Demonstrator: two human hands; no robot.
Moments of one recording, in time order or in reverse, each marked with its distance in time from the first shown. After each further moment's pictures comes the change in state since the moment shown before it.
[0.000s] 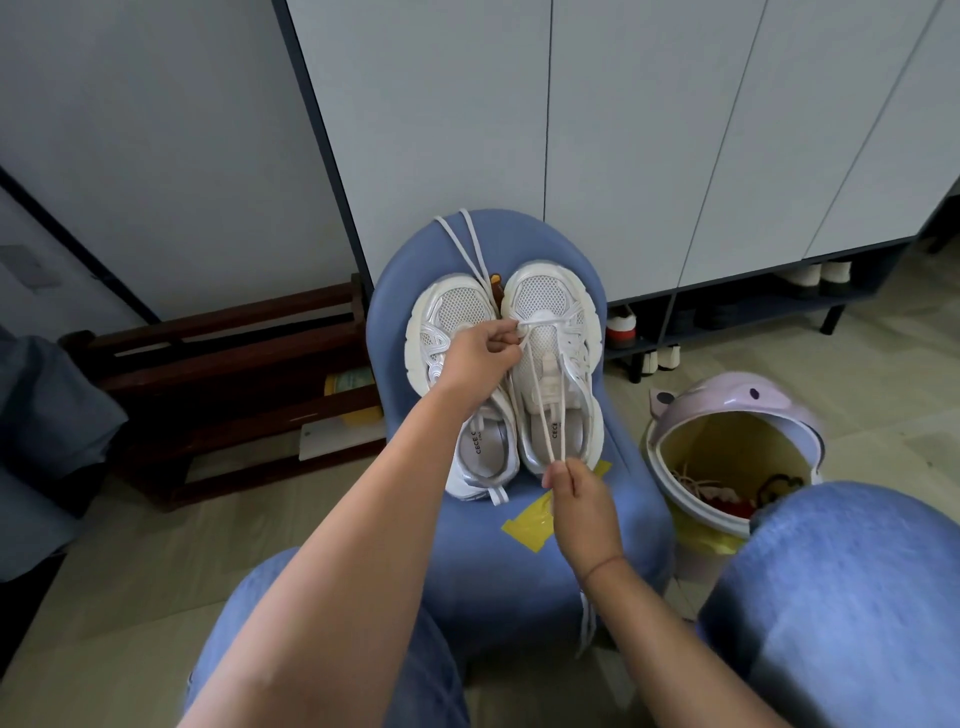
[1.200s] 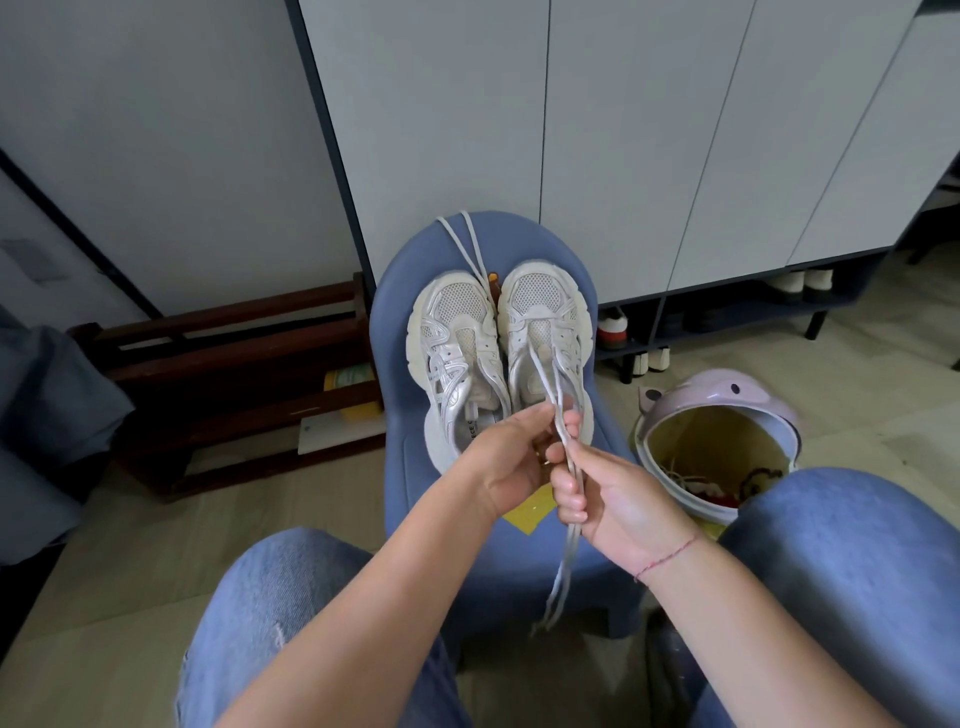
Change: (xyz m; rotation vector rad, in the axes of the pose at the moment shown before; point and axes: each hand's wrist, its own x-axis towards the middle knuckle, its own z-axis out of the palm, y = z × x) left_hand -0.115 0.027 0.030 -0.884 -0.379 -0.523; right_hand -0.031 -0.050 -0.056 0.868 -0.450 0.337
